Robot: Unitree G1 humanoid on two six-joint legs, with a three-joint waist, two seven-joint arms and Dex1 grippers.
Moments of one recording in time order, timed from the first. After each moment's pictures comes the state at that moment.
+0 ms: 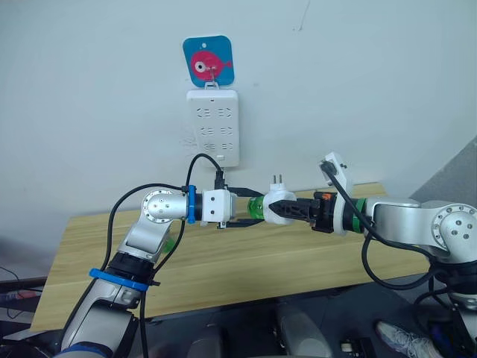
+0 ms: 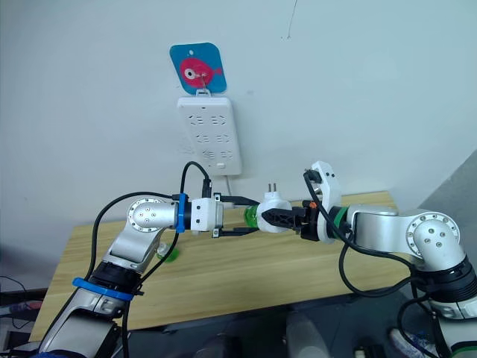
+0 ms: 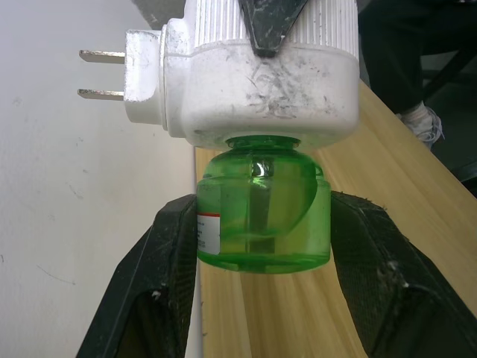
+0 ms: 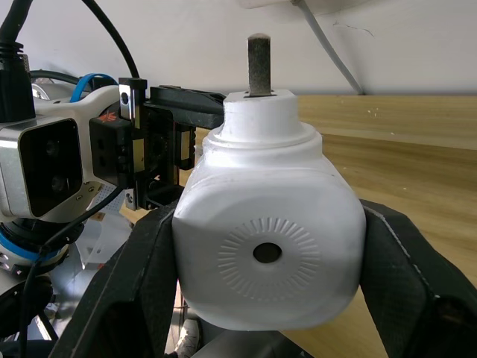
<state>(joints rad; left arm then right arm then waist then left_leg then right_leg) -0.52 0.51 -0.23 0.17 -0.11 -0.33 -1.17 -0.53 -0.76 0.14 -0.36 1.94 1.03 -0.42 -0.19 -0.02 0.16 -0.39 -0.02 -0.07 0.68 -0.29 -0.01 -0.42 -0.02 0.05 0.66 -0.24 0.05</state>
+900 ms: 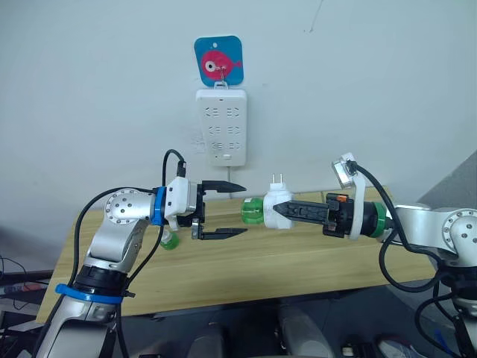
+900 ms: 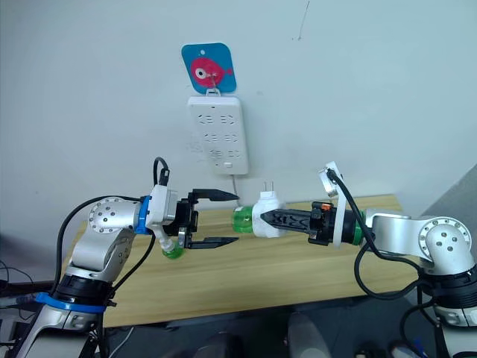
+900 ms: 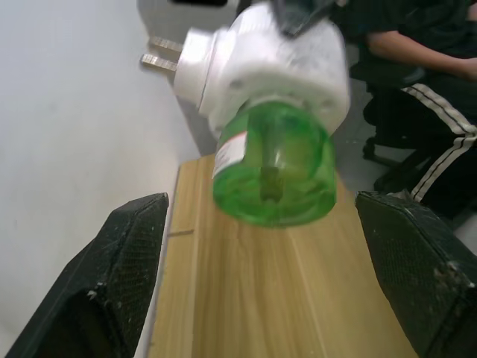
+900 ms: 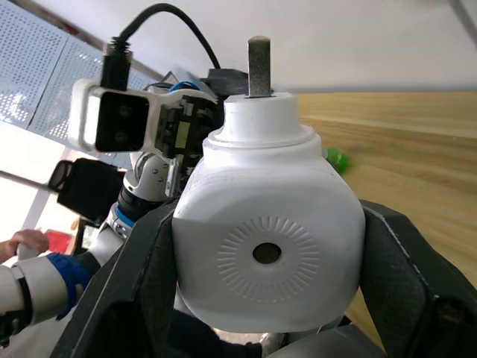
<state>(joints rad) -0.40 0.62 -0.09 -0.05 -0.46 -0.06 -1.32 -0.45 -0.76 0.03 -0.28 1.95 1.11 -0.05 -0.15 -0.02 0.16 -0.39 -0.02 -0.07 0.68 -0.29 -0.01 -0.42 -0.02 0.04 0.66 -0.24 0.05</state>
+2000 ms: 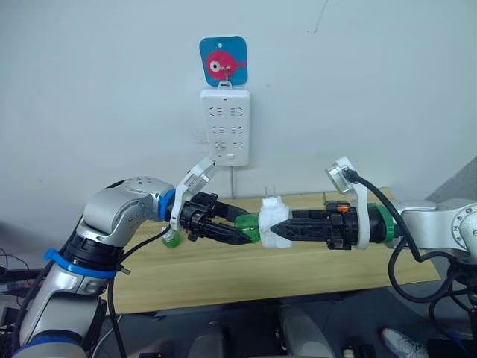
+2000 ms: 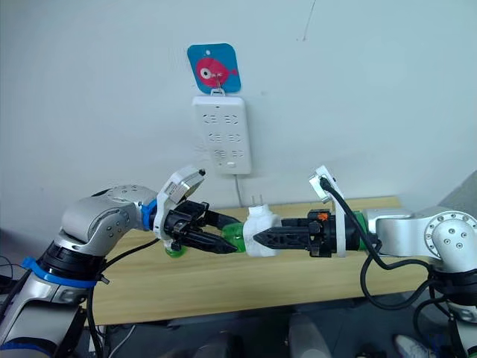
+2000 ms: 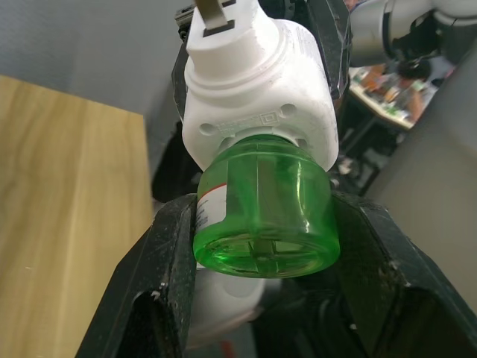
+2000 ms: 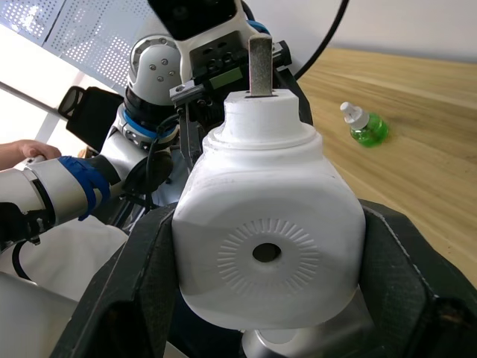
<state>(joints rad) -0.62 0.73 -0.22 -0.05 -0.75 0.80 -1.49 -0.50 -0.86 0.10 -0.38 1.95 1.13 0.06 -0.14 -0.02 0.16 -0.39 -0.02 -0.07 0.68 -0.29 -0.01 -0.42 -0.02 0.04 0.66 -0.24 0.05</state>
